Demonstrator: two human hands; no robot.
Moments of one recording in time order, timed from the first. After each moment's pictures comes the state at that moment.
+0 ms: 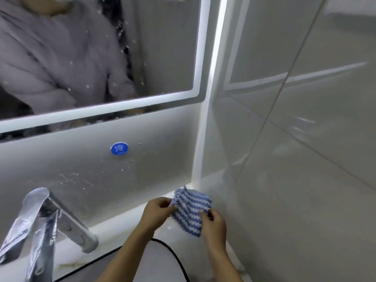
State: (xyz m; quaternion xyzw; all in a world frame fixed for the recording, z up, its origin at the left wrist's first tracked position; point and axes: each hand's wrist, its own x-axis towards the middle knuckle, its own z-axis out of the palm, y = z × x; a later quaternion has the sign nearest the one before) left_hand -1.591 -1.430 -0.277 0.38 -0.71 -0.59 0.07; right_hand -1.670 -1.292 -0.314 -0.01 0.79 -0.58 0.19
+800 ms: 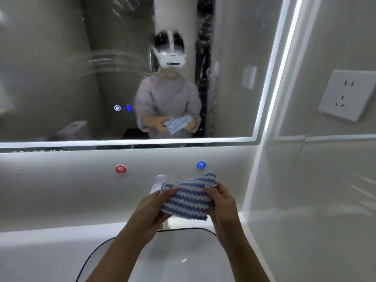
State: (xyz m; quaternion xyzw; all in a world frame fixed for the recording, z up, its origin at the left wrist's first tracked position) left_hand -1.352 -1.354 -0.080 0.32 -0.45 -0.76 0.35; right_hand -1.501 -1.274 -0.088 -0.28 0.48 -0.73 0.40
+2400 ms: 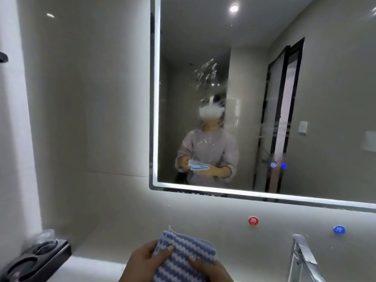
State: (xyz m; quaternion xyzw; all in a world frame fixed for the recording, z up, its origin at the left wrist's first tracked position) left_hand -0.897 -1.465 -0.047 0.44 -0.57 -0.55 0.42; right_hand -1.065 -1.450 -0.095 -0.43 0.44 -0.64 0.46
